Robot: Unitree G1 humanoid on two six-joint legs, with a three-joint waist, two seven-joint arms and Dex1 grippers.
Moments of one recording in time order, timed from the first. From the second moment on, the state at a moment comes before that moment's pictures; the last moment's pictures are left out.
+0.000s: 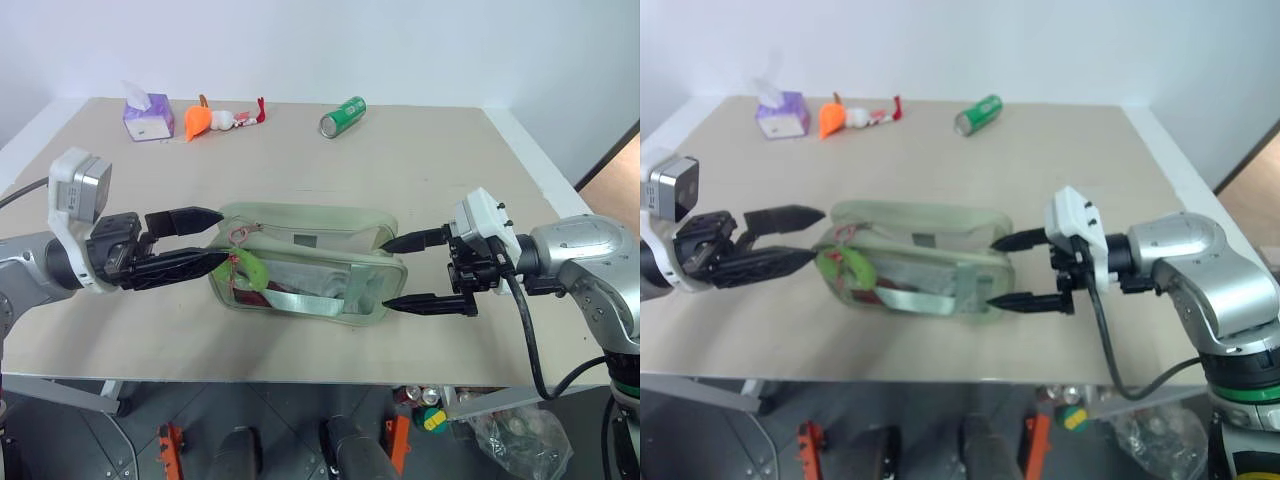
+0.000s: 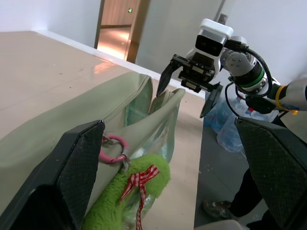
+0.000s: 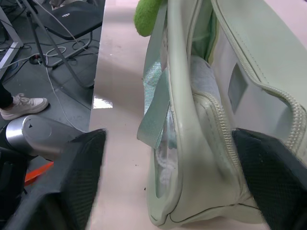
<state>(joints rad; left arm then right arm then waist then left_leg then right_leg) -0.38 0.90 0.39 -0.31 -1.18 0.90 -1.03 -0.55 -0.93 0.00 -0.34 0.60 0.65 1.26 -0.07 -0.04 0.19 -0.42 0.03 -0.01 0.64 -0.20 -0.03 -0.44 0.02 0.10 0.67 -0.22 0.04</state>
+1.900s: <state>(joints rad) -0.02 0.94 0.56 -0.42 -1.08 0.86 -1.04 -0.56 -0.90 0.05 -0.31 0.54 0.56 1.29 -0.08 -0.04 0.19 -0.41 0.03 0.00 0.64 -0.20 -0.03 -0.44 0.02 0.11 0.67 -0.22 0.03</state>
